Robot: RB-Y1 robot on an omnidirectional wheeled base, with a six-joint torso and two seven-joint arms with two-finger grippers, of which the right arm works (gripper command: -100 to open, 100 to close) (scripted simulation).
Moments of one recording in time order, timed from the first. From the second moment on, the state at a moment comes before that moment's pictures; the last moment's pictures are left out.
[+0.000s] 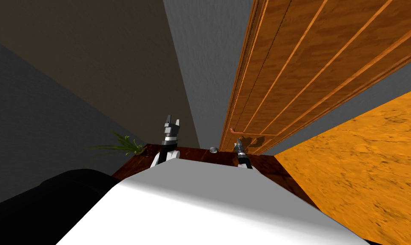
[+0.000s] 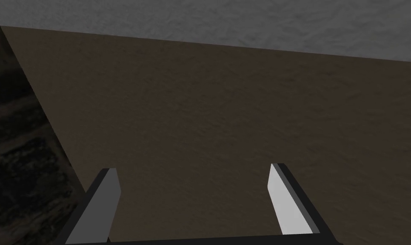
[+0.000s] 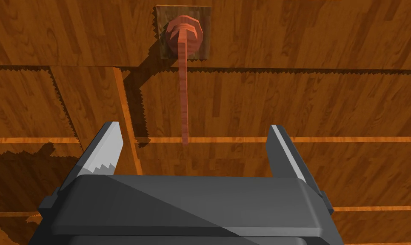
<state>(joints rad) -0.06 -0.28 0.19 -0.72 -0.30 -0.83 -0.09</state>
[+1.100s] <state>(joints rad) -0.08 -0.32 0.04 -0.55 -0.30 -0.91 -0.14</state>
